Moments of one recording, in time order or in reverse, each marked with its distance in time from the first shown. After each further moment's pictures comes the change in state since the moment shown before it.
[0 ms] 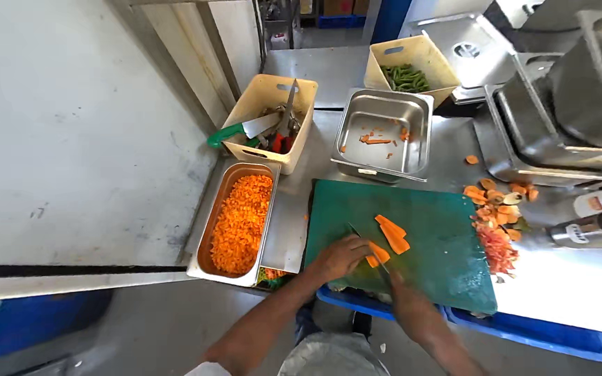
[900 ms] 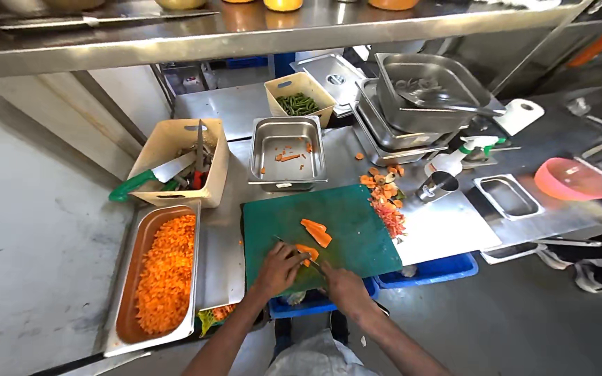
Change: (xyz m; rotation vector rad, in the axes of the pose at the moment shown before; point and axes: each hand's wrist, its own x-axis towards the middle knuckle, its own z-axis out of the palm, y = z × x) left_hand 0.006 0.007 -0.005 0.228 -0.021 -0.017; right_hand 0.001 0.006 -0.002 0.089 0.114 0.004
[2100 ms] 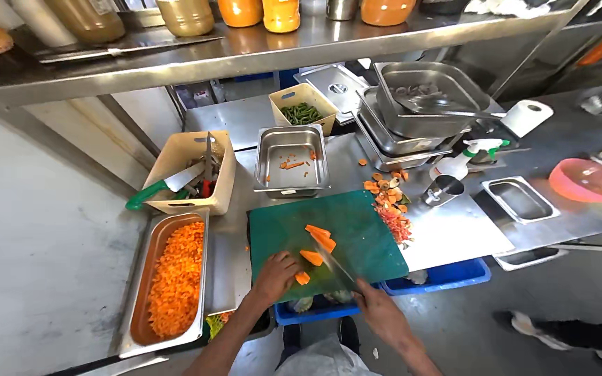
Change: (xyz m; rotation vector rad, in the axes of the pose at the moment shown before) left_hand -0.005 0.002 -0.037 0.046 -0.296 -0.006; right_hand -0.029 0.069 0.025 0.311 0.125 -0.013
